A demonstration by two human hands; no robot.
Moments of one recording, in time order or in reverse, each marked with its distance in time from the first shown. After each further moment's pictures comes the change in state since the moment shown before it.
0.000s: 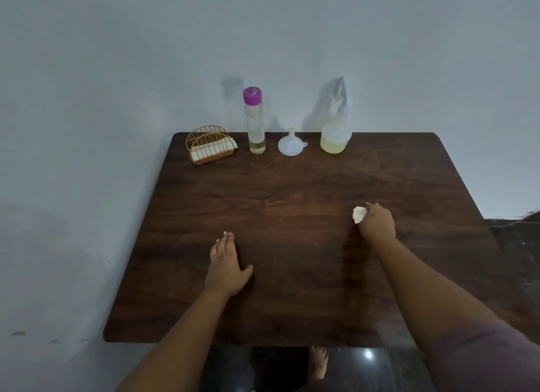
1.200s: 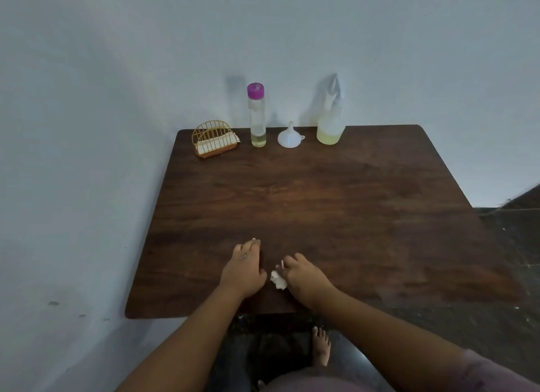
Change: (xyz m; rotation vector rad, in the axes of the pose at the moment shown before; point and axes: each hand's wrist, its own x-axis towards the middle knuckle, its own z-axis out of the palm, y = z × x) left_hand -0.058 -0.005 -0.004 0.170 -0.159 0.243; right_hand -0.212 -0.069 0.074 -0.232 -0.237 -0.875
